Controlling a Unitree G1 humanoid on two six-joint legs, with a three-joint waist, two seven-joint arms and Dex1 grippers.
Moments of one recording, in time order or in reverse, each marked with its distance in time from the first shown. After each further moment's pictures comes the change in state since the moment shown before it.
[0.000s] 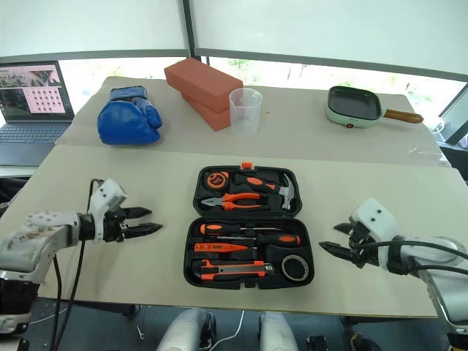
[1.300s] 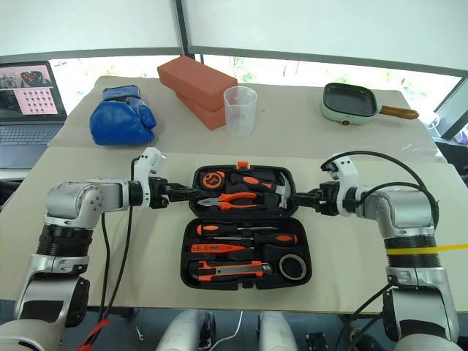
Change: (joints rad) left arm -0.340 -0.254 -0.071 0.116 -0.093 0.394 0.225; right arm -0.626 0.240 0.206 0.479 0.065 0.410 -0.128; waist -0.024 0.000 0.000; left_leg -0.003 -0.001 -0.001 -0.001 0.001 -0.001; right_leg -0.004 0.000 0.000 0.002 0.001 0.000
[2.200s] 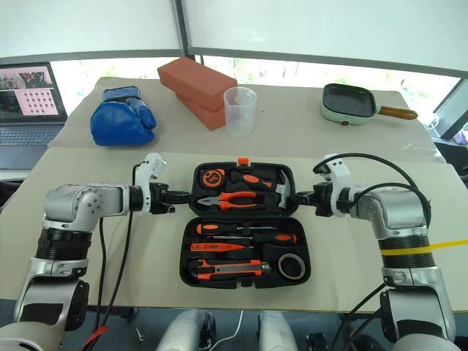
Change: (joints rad) left arm 0.011 -0.002 0.022 -0.024 -0.047 0.079 0.041; right arm -0.003 0.009 0.037 -0.032 -0.010 -0.016 0.006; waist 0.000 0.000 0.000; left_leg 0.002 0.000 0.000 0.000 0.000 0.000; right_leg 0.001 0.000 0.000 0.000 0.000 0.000
